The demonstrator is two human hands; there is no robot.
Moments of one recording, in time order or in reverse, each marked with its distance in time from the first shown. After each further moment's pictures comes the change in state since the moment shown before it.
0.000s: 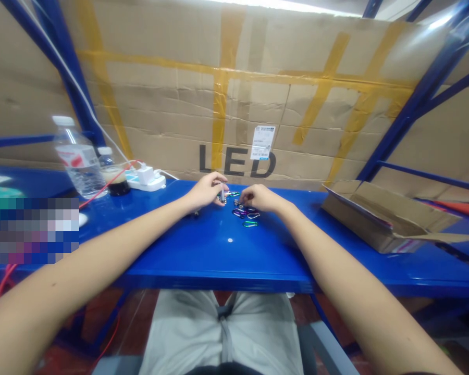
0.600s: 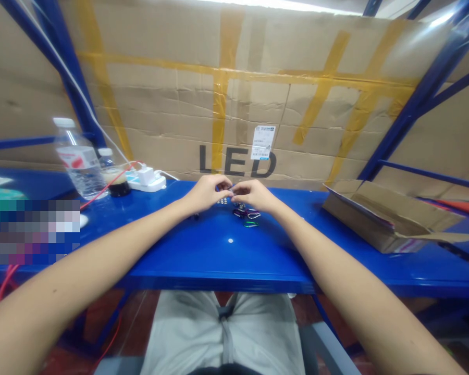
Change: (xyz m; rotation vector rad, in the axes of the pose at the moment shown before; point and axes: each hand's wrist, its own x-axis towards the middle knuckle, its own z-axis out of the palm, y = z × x) left_hand -0.010 0.016 -0.006 0.558 -0.030 0.454; right_hand 0.001 -0.042 0.005 0.525 0.132 -0.036
